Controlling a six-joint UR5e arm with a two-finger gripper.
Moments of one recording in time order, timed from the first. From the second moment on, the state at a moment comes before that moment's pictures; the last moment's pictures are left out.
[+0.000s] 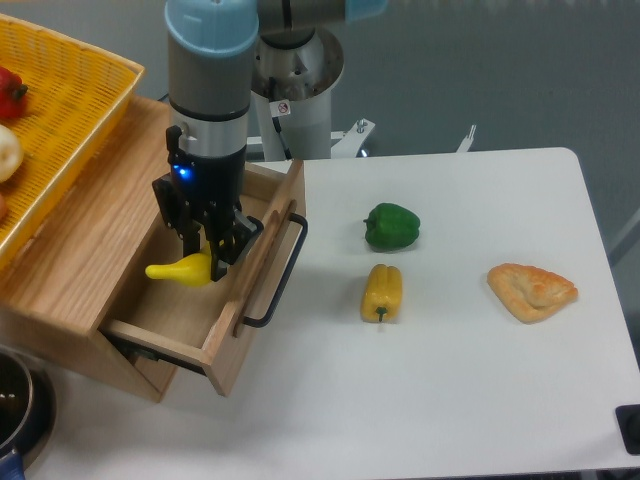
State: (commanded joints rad) arm 2.24 -1.75 -1.46 -1.18 1.34 0.77
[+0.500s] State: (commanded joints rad) arm 2.24 -1.75 -1.49 -1.17 1.35 0.78
